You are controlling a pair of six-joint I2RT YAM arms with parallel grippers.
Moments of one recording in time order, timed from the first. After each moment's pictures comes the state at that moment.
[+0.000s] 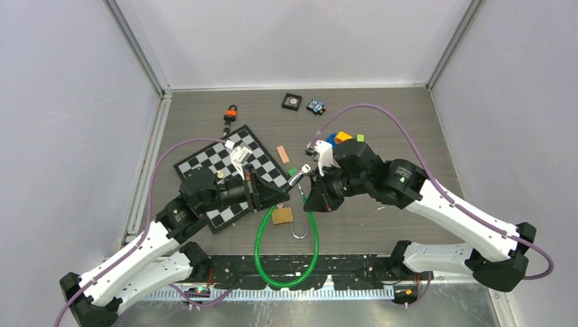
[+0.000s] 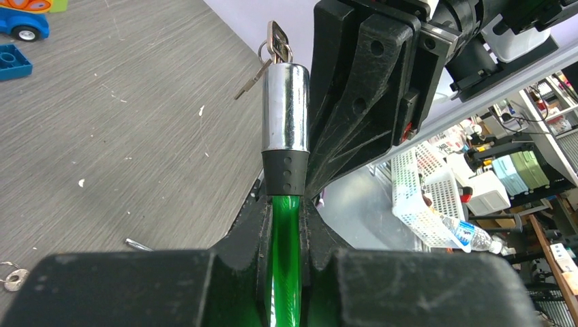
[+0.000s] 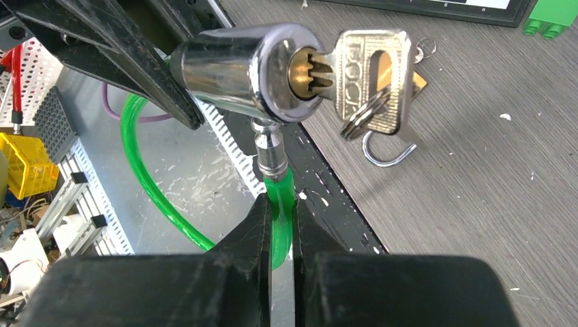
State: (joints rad) left arm -0.79 0.70 0.69 -0.02 0.46 -0.68; right arm 0.98 1.12 1.27 -0.85 -0.30 0.38
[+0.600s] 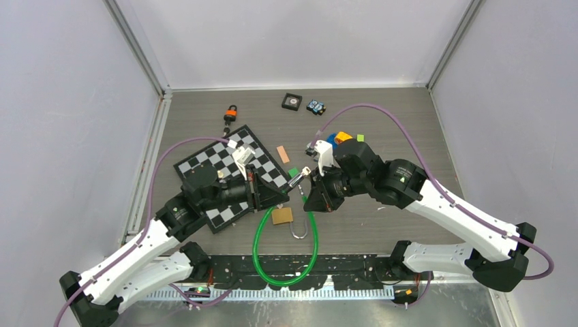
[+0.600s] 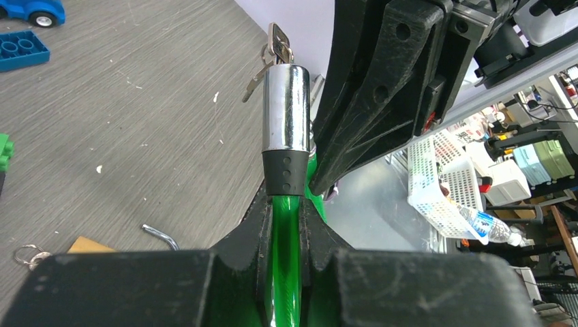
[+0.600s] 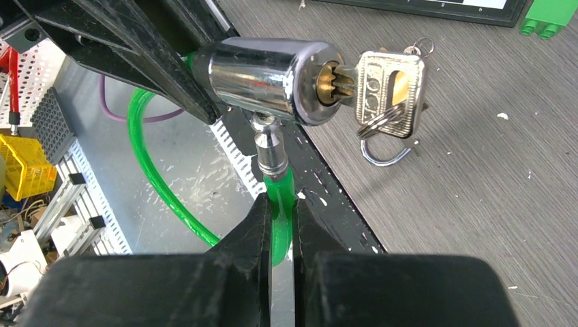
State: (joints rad) left arm -0.79 0.72 0.72 -0.10 0.46 -0.62; right arm 0.98 1.12 1.27 -0.86 -0.30 0.38
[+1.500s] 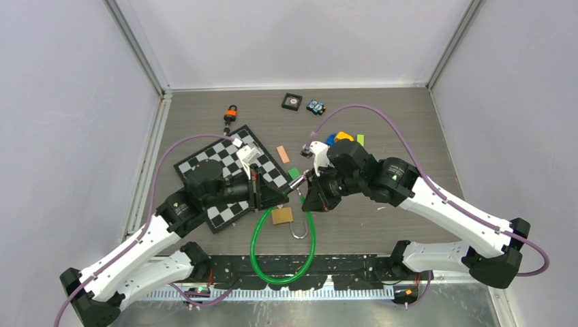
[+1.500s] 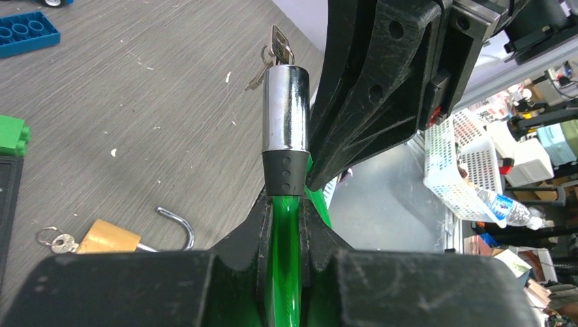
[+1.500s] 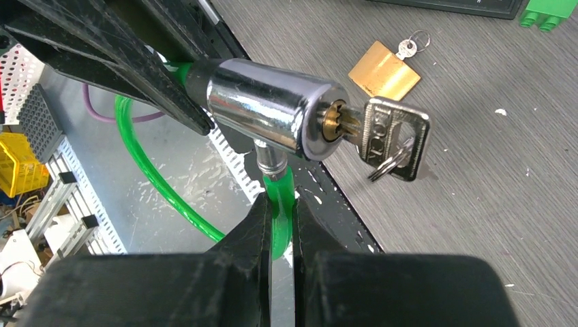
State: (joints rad) left arm -0.78 0.76 0.76 -0.19 0.48 -0.56; right arm 0.98 1.16 1.27 -0.86 -0.29 0.37
